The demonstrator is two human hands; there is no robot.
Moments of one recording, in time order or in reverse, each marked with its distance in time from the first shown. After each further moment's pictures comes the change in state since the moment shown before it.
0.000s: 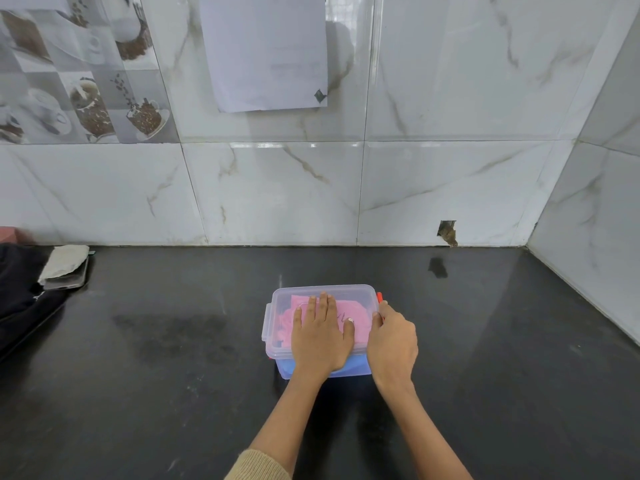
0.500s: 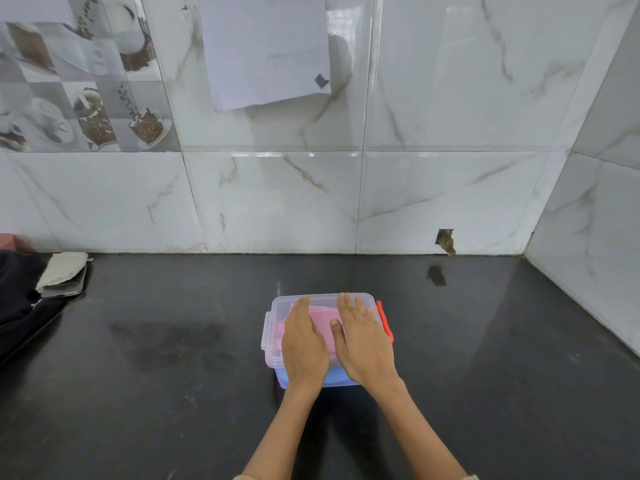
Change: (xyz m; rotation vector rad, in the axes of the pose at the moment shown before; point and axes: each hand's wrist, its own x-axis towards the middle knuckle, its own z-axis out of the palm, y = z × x) left_hand -0.012 -0.005 -0.007 -0.700 0.464 -0.238; right_hand -0.001 -0.016 0.007 -0.255 -0.303 -0.539
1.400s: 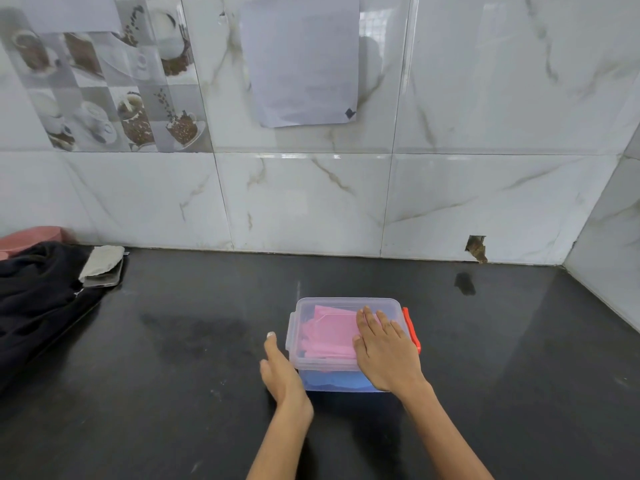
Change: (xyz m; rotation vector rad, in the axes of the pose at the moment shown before) left_hand -0.005 -0.022 -0.042 -0.857 0.262 -0.955; right_hand 0.006 0.006 0.006 -0.275 -0.265 -0.058
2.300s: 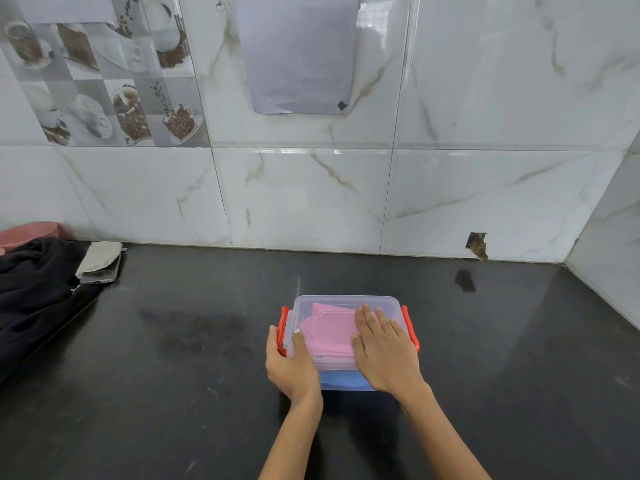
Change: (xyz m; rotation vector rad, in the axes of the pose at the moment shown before) left_hand 0.003 -0.018 0.015 0.191 0.049 0.486; right_hand -0.002 -0.001 -0.002 0.025 0.006 0.013
